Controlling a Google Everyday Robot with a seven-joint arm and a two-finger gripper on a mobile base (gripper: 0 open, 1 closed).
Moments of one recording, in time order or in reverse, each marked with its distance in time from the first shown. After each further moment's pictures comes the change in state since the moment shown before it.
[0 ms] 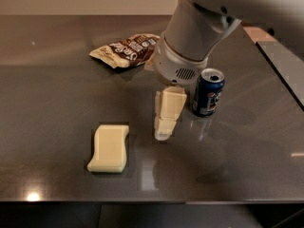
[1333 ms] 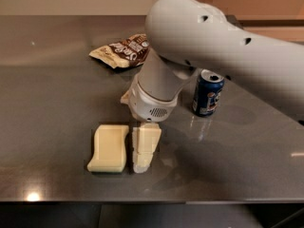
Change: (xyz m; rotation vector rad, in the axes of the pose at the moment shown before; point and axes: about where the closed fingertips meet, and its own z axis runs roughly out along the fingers) arm -0.035 0.038 0.079 -0.109 -0.074 -0.087
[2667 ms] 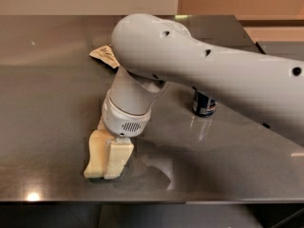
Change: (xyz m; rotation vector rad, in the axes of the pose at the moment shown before) arm -0.046 0.022 0.037 -0.090 -0.037 -0.015
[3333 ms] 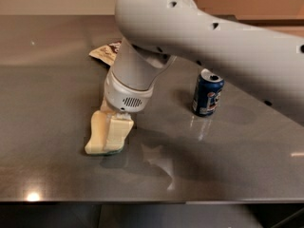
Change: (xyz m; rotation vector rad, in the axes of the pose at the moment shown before) arm -0.003 -0.036 -0.034 0.077 0.000 0.038
